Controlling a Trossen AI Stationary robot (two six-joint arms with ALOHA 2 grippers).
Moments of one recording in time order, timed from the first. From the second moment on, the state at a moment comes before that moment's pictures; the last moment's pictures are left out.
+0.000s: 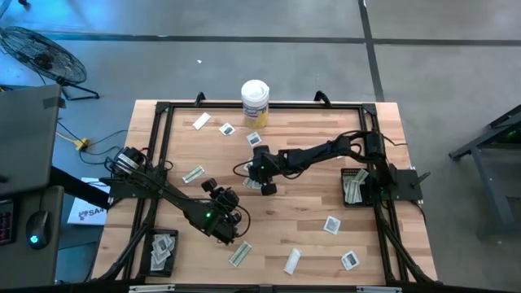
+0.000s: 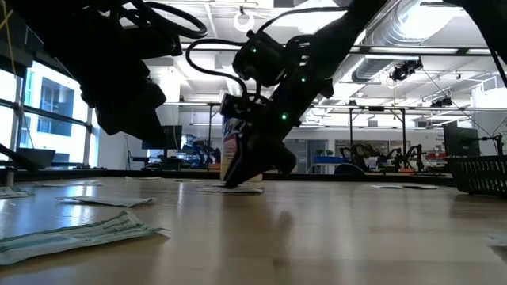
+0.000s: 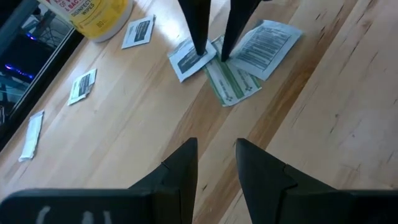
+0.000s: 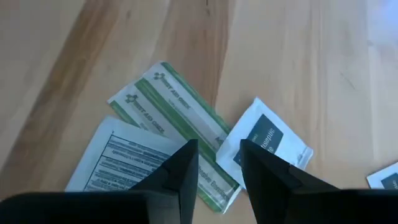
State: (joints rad) left arm -0.55 1.84 1.13 -0.86 -0.90 -1.05; right arm -0.07 2.08 1.26 -0.05 0.07 -0.39
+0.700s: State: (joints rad) left arm -0.55 1.84 1.13 -0.84 -0.90 -1.05; right arm -0.24 2.21 1.27 0.03 -0.05 -0.06
